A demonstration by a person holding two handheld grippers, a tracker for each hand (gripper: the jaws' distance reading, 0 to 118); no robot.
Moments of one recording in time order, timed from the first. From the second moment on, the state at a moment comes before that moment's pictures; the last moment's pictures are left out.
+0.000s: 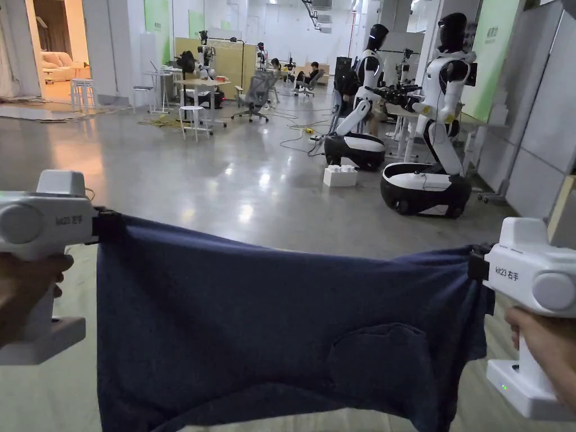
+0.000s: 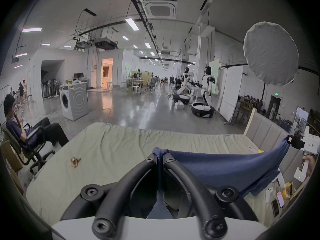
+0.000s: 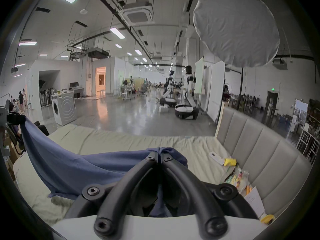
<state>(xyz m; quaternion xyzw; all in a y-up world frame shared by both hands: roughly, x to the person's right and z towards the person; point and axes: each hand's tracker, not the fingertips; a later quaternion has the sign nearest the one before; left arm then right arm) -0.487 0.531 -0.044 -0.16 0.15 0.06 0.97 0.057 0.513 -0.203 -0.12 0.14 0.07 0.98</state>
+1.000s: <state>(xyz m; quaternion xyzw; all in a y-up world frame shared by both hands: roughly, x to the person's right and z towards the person) -0.505 0.656 -0.161 -0.09 0.20 0.01 0.98 0.023 0.657 -0.327 0.00 0.09 0.09 0.99</state>
